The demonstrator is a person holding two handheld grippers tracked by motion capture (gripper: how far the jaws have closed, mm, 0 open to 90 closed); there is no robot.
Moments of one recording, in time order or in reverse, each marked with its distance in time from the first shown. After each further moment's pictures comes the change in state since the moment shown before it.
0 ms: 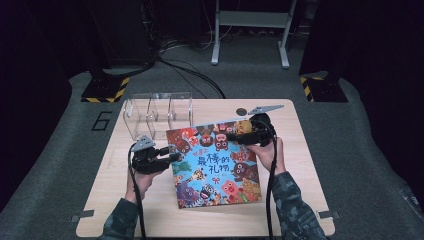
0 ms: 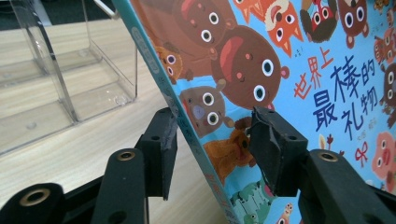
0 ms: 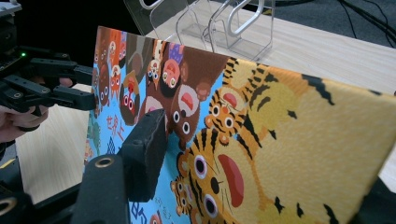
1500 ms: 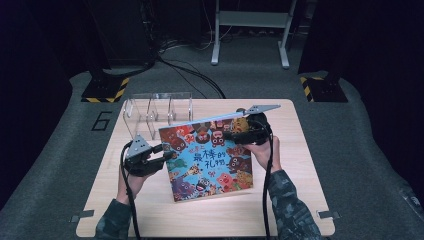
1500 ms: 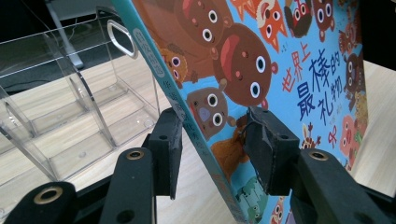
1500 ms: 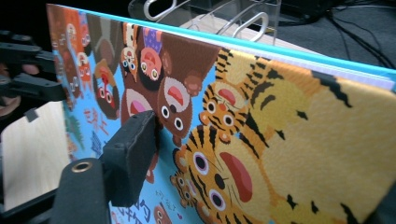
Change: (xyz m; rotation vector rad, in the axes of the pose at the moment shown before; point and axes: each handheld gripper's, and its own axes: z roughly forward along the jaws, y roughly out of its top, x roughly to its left) left arm -0.012 0.011 -0.027 -0.039 0.079 0.185; right arm 0.002 0.004 0.010 -0.051 -0.004 -0.068
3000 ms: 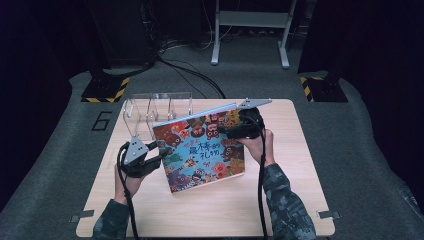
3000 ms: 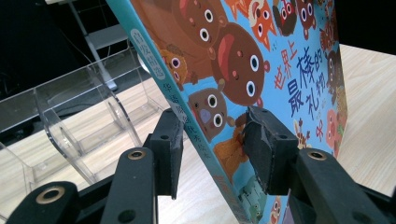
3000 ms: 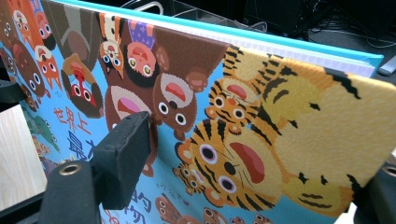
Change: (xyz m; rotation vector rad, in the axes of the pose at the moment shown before) left arm -0.004 0.003 -0.012 -0.052 0.107 0.099; right arm 0.007 0.020 0.014 -0.028 -0.080 -0.097
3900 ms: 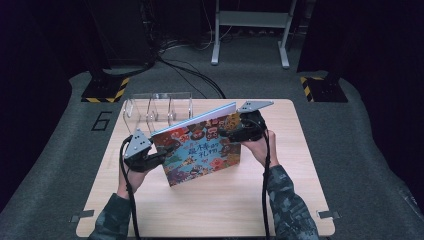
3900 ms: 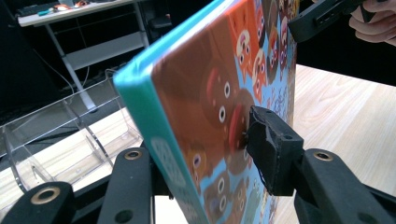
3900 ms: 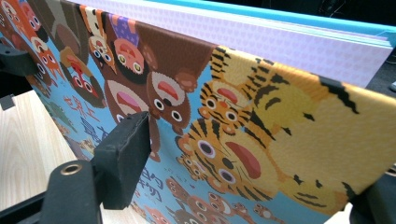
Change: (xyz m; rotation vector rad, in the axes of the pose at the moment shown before) left arm 0.002 0.026 0.005 -0.075 -0.100 0.022; right arm 0.003 -0.003 -0.008 -0.008 0.048 -0.070
